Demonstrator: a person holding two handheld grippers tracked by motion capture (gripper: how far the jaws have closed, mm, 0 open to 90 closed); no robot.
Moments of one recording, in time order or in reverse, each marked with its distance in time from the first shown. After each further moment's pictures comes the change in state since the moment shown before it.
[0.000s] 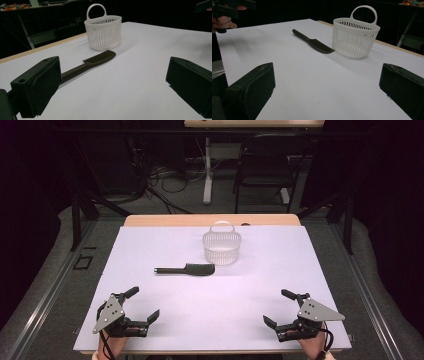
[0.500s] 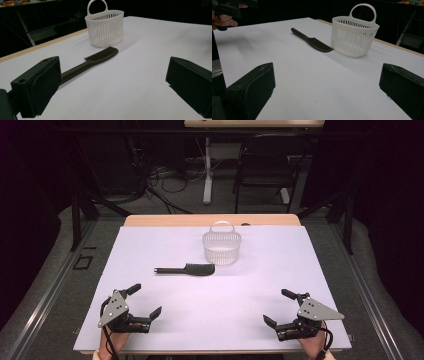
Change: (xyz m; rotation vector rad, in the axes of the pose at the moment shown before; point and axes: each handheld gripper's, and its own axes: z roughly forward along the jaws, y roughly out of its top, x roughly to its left) left arm 0.005 0.007 0.011 0.055 0.005 0.019; right arm -0.002 -0.001 0.002 0.006 -0.009 0.000
